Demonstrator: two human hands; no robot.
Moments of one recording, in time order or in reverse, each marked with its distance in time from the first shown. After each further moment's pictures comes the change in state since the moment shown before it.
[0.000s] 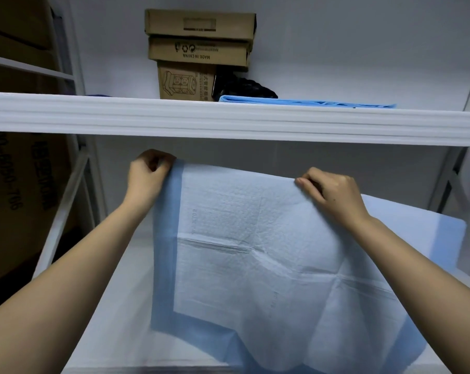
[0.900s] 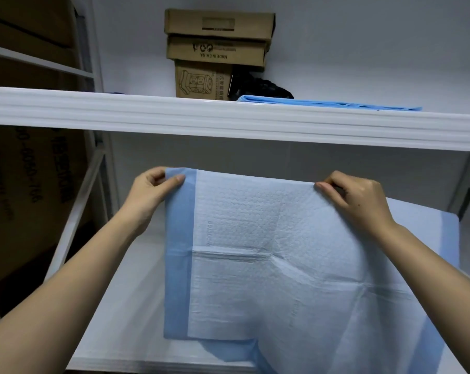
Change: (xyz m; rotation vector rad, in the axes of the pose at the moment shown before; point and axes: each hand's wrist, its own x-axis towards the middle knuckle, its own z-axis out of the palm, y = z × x) left_hand -0.034 -0.003 -0.030 -0.317 -0.193 -0.227; right_hand -0.004 0.001 -0.007 0.004 0.000 0.022
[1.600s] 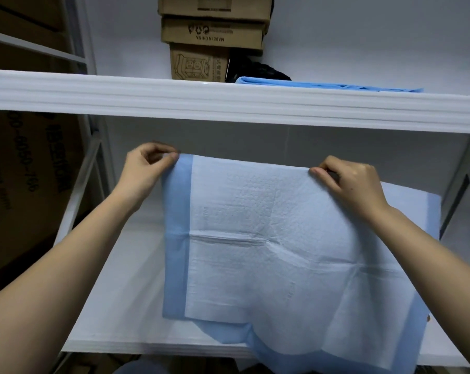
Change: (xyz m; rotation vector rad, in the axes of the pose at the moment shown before) left_hand 0.012 0.011 -0.001 0.247 0.079 0.190; right_hand 0.002 0.000 0.007 -0.065 0.036 -0.056
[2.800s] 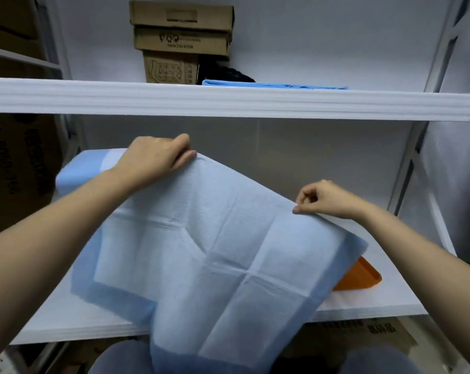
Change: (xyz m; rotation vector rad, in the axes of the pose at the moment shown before) left_hand -0.027 0.068 0.022 1.043 -0.245 0.747; right_hand -0.047 -0.012 -0.081 0.406 -0.864 0.423
